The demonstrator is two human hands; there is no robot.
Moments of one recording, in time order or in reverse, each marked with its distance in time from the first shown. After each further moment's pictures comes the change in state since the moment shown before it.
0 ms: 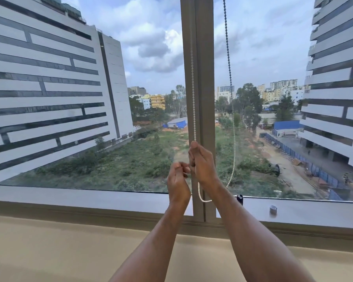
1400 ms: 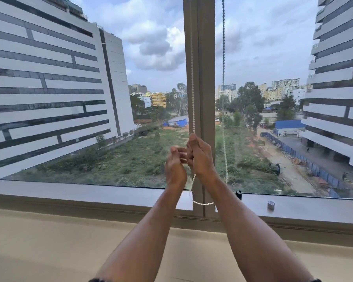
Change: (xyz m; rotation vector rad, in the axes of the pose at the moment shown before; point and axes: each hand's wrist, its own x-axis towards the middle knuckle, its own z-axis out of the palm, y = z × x) left_hand 0.022 0.034 -0.001 -0.015 0.027 -0.072; right_hand -0.007 -0.023 0.014 0.057 0.005 -0.031
